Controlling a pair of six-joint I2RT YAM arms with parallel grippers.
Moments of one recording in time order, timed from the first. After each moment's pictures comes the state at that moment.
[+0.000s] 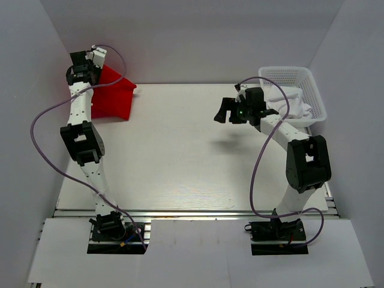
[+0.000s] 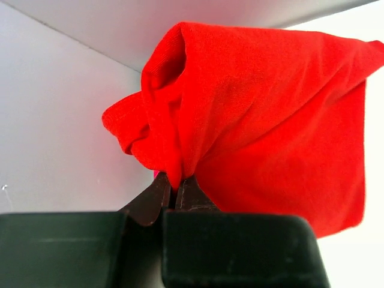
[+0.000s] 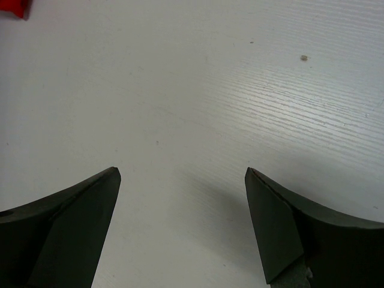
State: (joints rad) left arm 0.21 2.28 2.31 -0.58 0.02 0.54; right arm 0.29 1.76 1.27 -0.14 -0.38 0.28
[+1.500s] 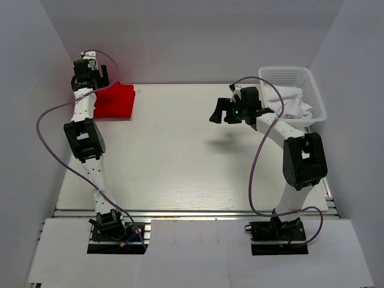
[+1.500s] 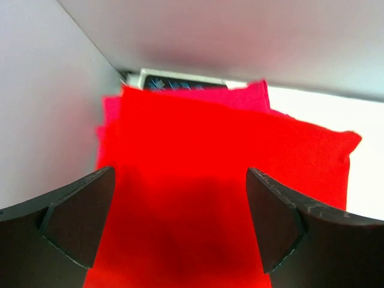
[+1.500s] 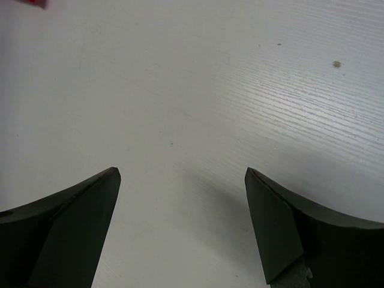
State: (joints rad) left arm 0.23 2.42 2.28 -0.30 -0.02 0.14; right arm 0.32 1.81 1.31 -0.14 -0.42 0.28
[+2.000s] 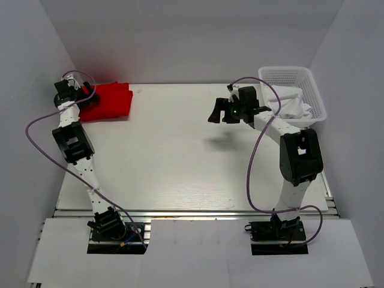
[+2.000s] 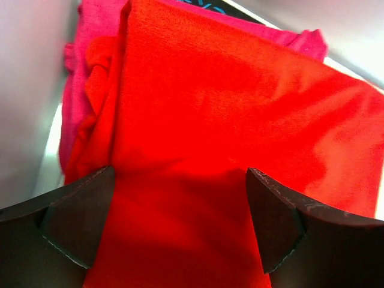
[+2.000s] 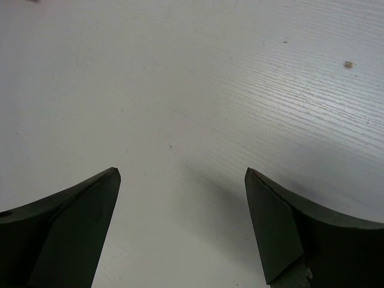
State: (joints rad) left arm 0.44 2.60 2.29 -0.34 0.36 -0.17; right arm 0.32 1.87 1.35 -0.16 -0.44 0.29
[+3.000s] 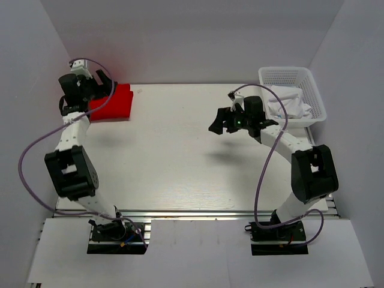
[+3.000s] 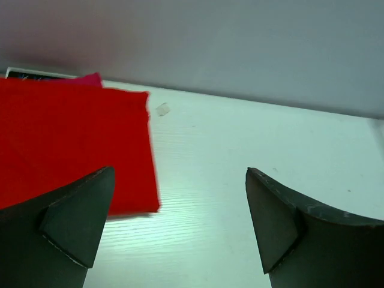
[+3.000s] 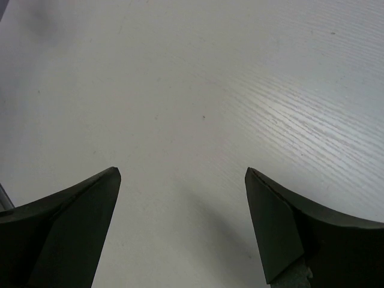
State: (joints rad) left arm 0.29 1.75 1.43 0.07 0.48 -0.23; right arm 0.35 1.66 1.12 -0.03 -0.52 0.20
